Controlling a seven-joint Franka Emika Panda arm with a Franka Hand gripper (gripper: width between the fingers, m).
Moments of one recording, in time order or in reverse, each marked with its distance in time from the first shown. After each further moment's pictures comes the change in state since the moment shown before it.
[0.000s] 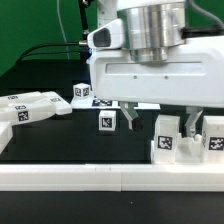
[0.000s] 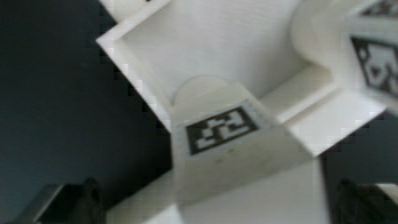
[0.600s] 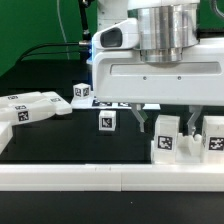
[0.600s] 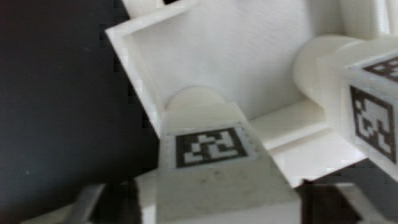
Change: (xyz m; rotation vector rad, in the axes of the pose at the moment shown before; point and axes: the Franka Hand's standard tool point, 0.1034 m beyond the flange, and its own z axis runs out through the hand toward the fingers) arm -0.004 -0.004 0.002 -0.020 -0.008 -0.013
